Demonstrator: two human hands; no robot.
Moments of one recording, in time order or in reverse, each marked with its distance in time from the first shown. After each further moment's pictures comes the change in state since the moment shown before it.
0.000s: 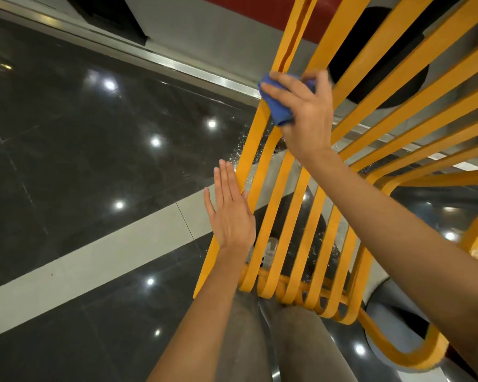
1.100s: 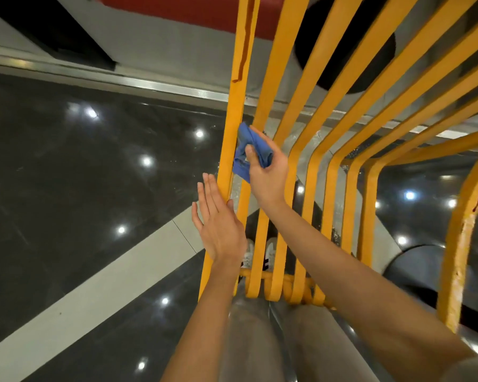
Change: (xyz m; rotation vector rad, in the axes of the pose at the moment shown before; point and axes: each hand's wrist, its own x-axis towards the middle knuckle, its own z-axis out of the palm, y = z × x) left_hand -0.001 0.000 -0.001 -0.016 0.006 0.001; right_hand -0.065 -0.070 0.006 0.875 0.132 0.915
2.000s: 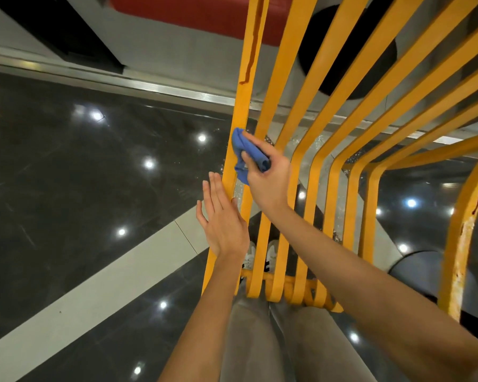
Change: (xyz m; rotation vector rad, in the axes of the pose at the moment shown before) left_hand 0.000 -0.001 -0.003 -0.001 -0.002 0.016; right_hand -0.011 -0.001 -0.001 -0.263 -0.028 -0.242
